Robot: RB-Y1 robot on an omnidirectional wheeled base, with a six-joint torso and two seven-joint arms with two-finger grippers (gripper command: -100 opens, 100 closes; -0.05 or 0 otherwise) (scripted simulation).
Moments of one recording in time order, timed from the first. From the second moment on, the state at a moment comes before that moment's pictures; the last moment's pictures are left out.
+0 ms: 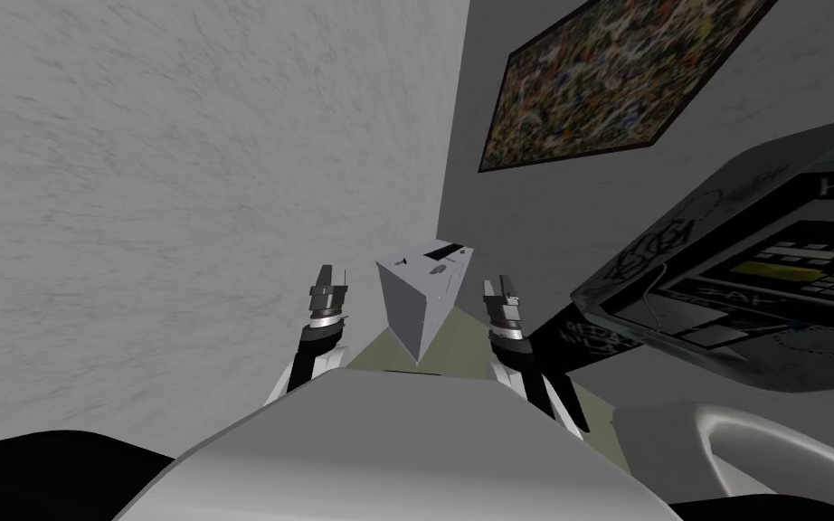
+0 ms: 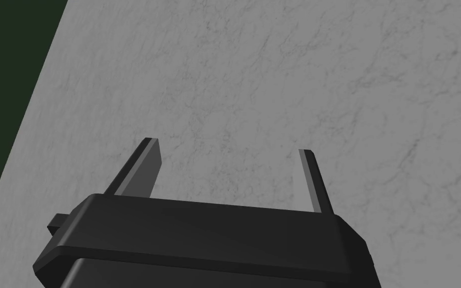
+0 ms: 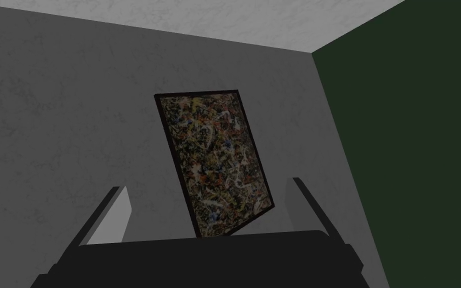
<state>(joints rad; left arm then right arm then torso) 0.50 -0.05 0.04 -2.22 -0.08 -0.63 -0.02 0.50 -0.14 0.00 -2.23 -0.03 -0.54 0.03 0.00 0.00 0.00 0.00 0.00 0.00</state>
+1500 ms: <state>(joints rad) 0.50 -0.05 0.04 -2.22 -0.08 -0.63 -0.02 0.60 -0.55 0.05 -1.84 0.18 -0.64 0.19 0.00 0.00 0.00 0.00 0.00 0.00</state>
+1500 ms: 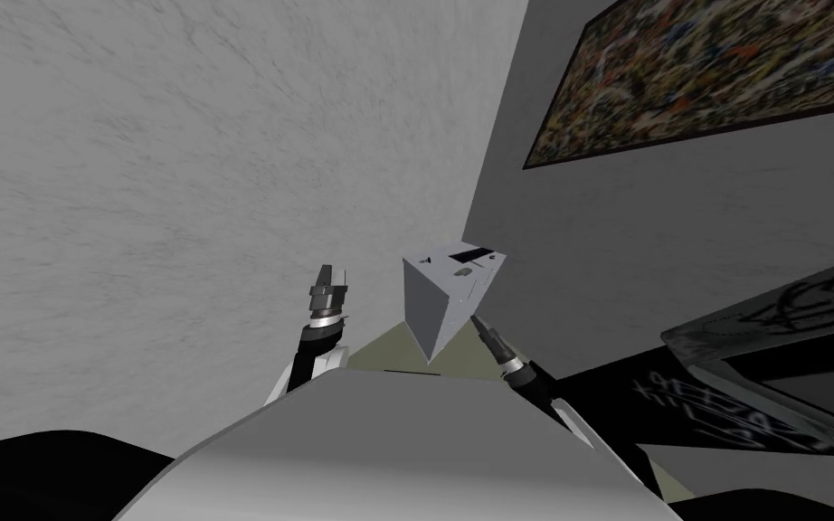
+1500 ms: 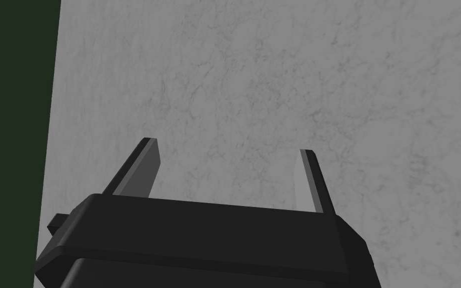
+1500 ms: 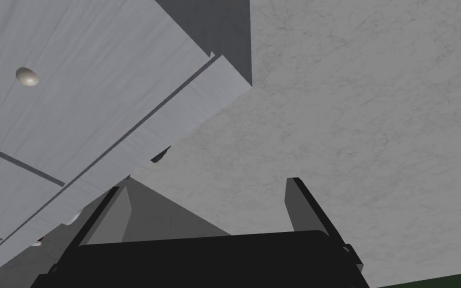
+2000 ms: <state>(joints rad) 0.50 -0.05 0.04 -2.22 -0.08 -0.63 -0.02 0.61 -0.67 0.06 -1.68 0.25 -0.69 0.23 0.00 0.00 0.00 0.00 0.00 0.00</state>
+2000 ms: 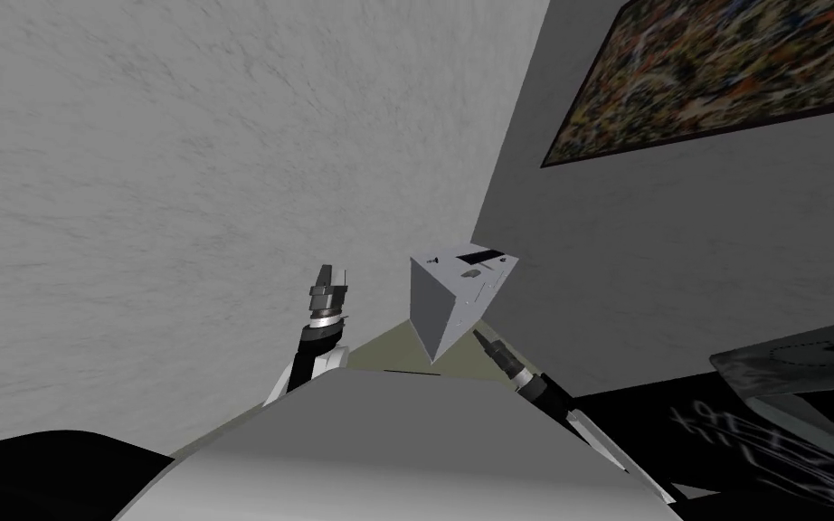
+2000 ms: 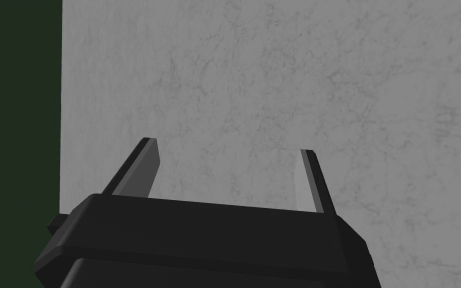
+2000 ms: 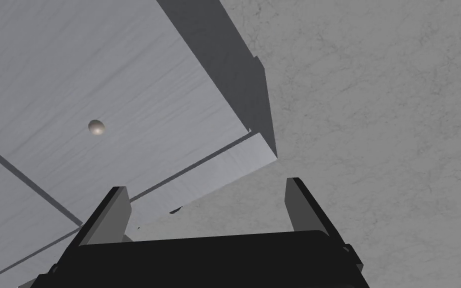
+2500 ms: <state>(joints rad) 0.50 -0.05 0.04 -2.22 -0.08 -0.63 -0.02 0.65 -0.83 0.06 -1.53 0.35 -0.72 0.27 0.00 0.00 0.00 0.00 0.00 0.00</state>
